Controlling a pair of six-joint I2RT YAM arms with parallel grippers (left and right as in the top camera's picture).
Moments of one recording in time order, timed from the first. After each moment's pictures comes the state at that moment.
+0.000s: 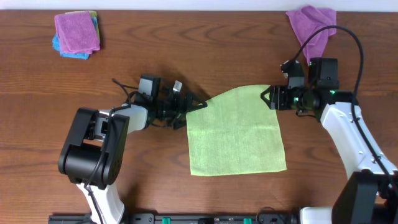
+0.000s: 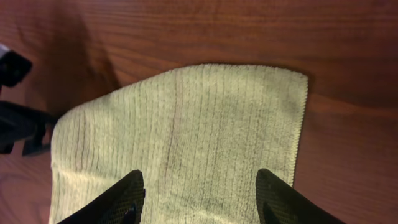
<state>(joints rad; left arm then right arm) -0.24 1.97 0.87 0.16 1.00 -0.86 -0.04 1.56 1.04 -0.57 -0.46 -0.02</state>
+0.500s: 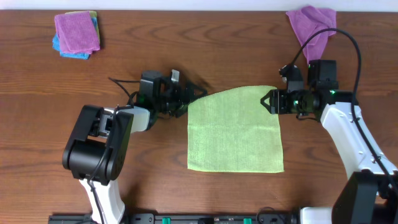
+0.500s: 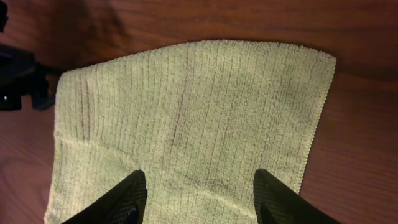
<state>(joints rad) -0.26 2.00 0.85 0.47 0.83 -0.98 -0.04 1.56 1.04 -0.64 -0.46 -0.05</state>
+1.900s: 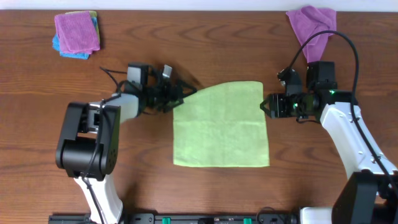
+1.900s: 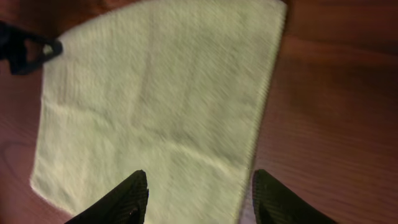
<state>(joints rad) -0.13 2.01 1.03 0.03 0.93 -0.60 -0.03 1.56 1.04 -0.71 -0.46 -0.07</state>
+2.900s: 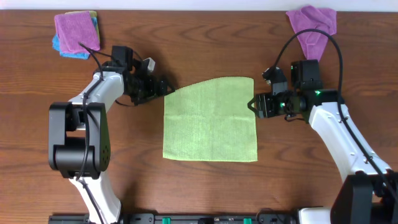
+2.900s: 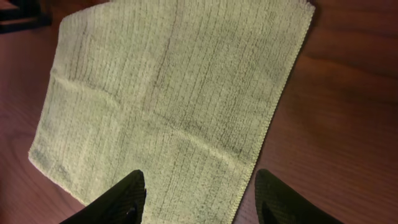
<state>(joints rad) -0.05 2.01 1.27 -0.55 0.62 -0.19 0.08 1.56 1.04 -0.64 -0.46 -0.06</state>
